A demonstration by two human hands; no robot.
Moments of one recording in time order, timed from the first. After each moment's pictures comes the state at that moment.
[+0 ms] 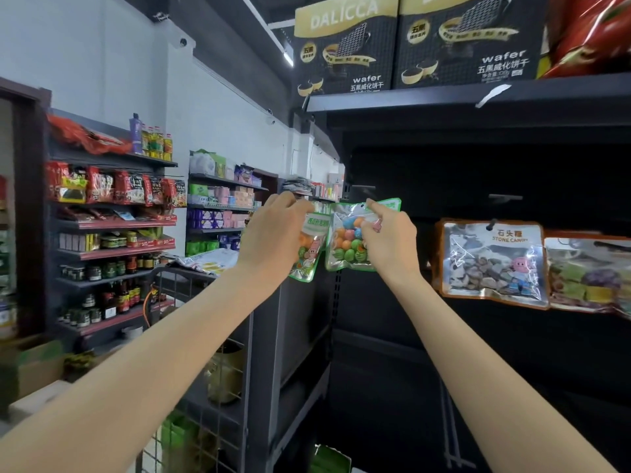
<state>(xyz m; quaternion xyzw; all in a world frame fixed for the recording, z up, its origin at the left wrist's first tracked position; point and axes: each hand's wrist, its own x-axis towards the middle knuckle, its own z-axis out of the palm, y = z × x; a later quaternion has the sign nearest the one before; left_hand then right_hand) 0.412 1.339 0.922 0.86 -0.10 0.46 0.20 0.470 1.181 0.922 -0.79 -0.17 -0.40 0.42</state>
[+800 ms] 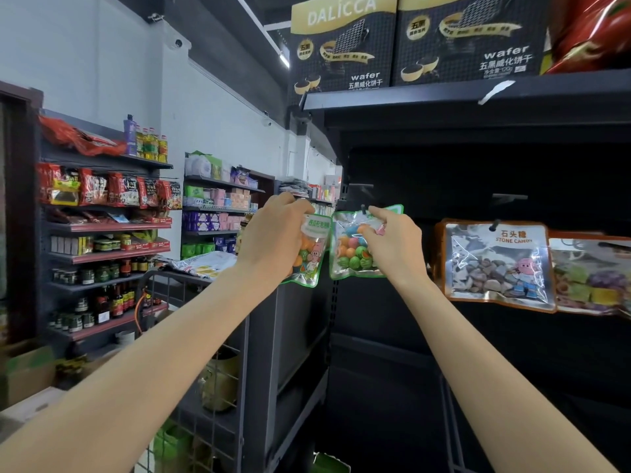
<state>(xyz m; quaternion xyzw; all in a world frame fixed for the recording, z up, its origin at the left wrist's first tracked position) 0.421 1.339 0.924 0.85 -0.10 0.46 0.23 0.487 1.172 0.919 -0.81 -0.17 -0.39 0.40</state>
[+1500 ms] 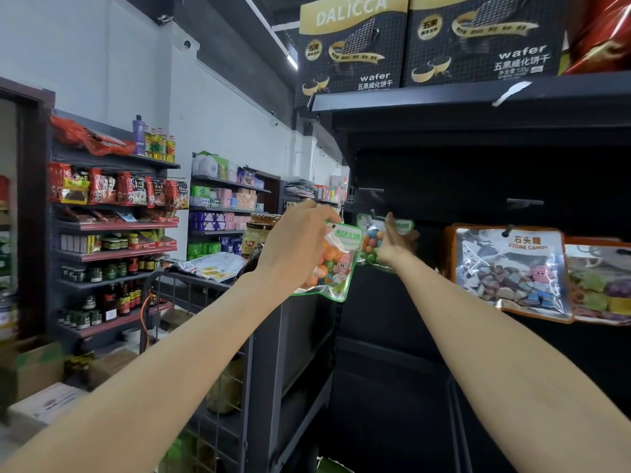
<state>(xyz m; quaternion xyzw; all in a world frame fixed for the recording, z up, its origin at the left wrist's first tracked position) 0.420 1.325 0.926 0.84 -0.13 0.47 0.21 0.566 1.186 0.929 -0.69 0.06 -0.23 0.68</state>
